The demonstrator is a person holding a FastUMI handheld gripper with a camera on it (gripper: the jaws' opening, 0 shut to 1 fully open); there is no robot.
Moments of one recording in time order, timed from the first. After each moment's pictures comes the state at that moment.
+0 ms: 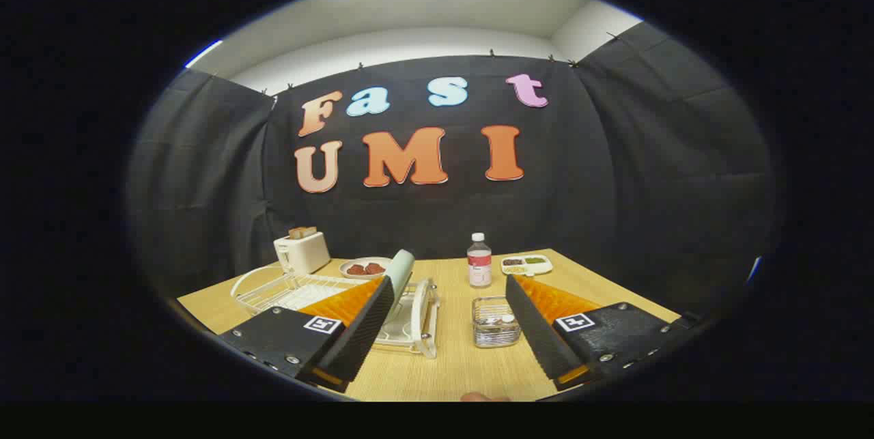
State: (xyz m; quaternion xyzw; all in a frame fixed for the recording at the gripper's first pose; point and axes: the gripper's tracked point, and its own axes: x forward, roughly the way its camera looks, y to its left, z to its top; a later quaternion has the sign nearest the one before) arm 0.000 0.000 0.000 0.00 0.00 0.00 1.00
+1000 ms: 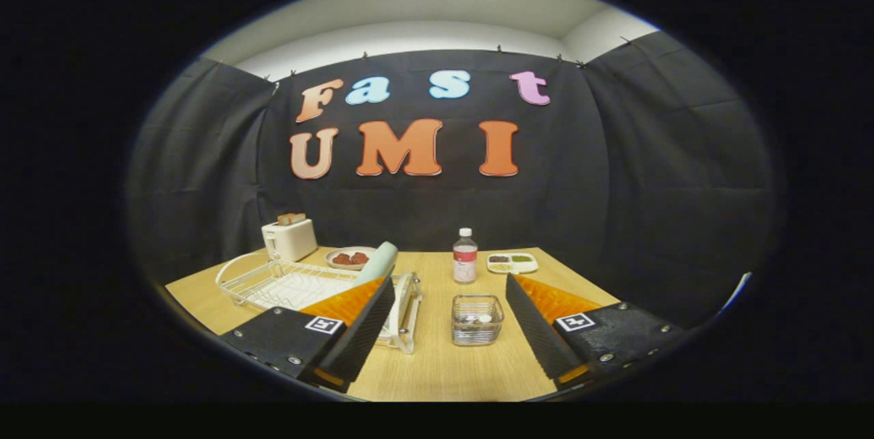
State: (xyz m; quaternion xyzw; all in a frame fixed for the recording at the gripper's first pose) arm 0.006 0.000 0.006 -0.03 0.02 -0.01 1.00
